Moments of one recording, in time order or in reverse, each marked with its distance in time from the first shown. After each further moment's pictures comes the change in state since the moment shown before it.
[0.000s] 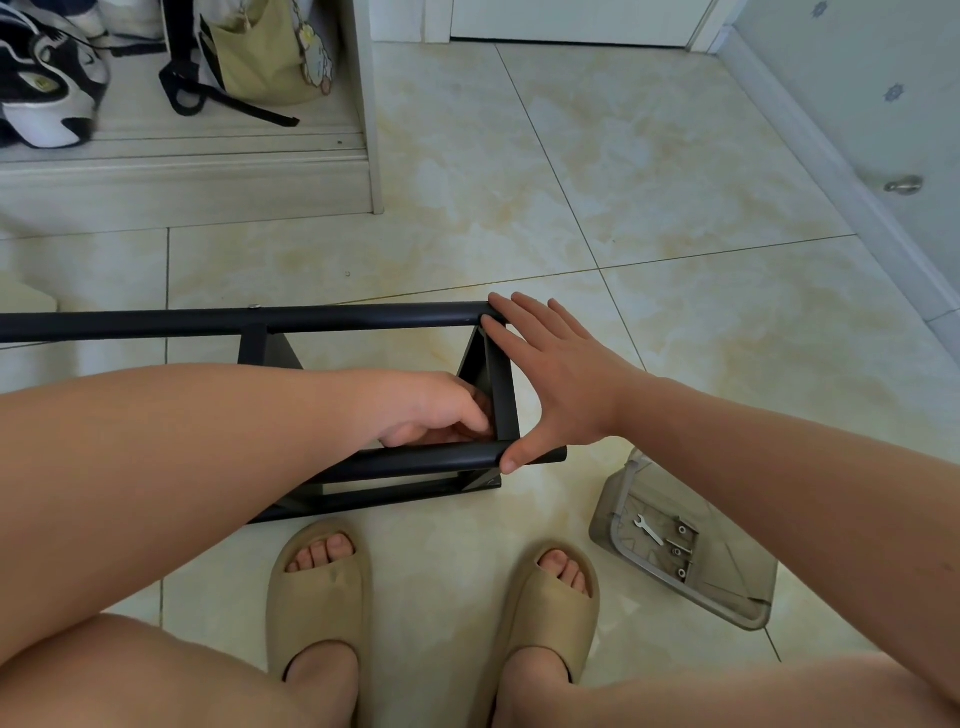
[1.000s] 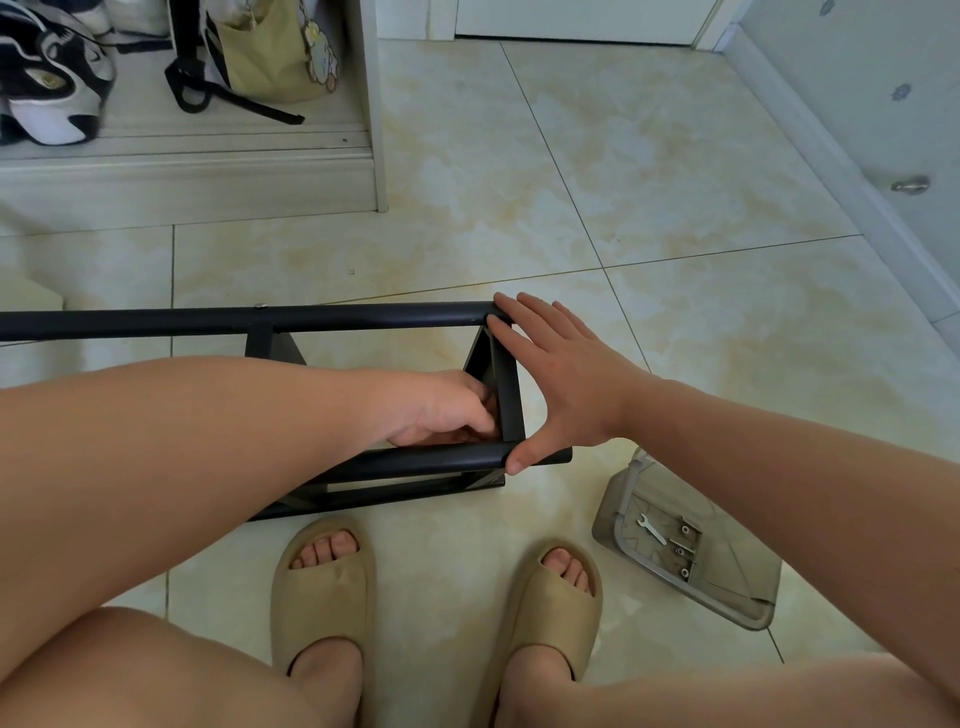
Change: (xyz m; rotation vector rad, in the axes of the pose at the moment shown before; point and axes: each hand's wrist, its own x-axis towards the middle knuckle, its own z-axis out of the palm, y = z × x) left_hand 0.002 -0.002 0.004 0.081 0.012 0.068; right_hand -0.001 -0.001 0.001 0.006 0.010 -0.001
